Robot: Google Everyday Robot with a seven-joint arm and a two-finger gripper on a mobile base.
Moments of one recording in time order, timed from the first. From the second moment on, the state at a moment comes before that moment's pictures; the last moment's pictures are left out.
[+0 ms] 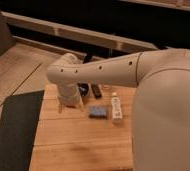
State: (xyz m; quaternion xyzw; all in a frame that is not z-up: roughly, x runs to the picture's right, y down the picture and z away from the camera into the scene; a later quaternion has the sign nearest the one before) arm -0.108 0.103 0.703 -0.26 0.23 0.64 0.68
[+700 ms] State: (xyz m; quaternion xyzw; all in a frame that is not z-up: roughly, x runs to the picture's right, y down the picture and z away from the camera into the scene) arm -0.108 0.103 0.703 -0.26 0.23 0.64 0.68
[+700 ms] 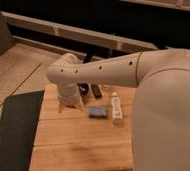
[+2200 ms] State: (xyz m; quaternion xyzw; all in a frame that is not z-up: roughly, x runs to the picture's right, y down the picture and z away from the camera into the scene) arm -0.101 0.071 0.721 -0.25 0.22 0.65 0.69
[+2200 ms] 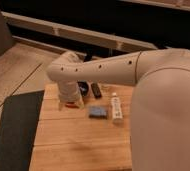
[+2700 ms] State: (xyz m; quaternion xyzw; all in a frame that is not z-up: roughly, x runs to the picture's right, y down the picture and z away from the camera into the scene) arm -0.032 -0.052 0.750 -0.17 0.16 0.68 0.69
